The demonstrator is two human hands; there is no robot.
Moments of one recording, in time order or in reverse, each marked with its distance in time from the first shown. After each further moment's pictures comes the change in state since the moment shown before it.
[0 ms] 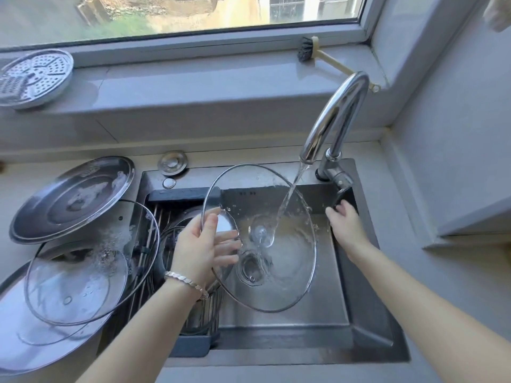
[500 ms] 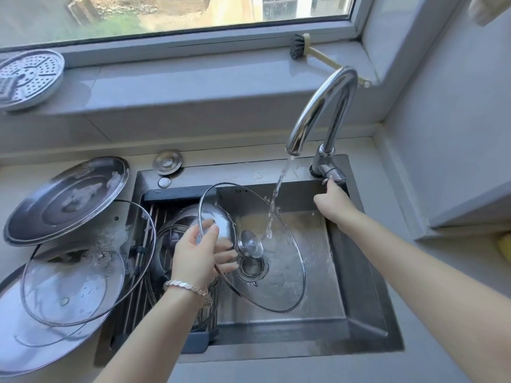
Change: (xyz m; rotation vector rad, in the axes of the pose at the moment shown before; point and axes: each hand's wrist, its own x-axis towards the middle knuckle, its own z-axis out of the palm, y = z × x) left_hand -0.018 -0.004 0.008 -0.034 0.104 -0.093; right_hand 0.001 -0.049 0.003 -0.389 -0.148 -0.001
